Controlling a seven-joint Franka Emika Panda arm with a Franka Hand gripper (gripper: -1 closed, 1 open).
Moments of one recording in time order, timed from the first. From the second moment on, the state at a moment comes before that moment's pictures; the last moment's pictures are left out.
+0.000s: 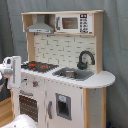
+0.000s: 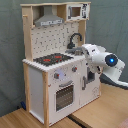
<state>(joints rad) -0.56 -1.51 1.29 -2.41 0.34 2.47 -0.10</state>
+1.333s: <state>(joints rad) -0.68 -1.46 1.18 -2.22 0.32 2.14 0.08</state>
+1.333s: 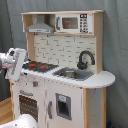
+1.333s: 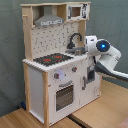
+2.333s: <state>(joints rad) -0.83 -1.37 1.11 -2.07 0.40 1.96 0.13</state>
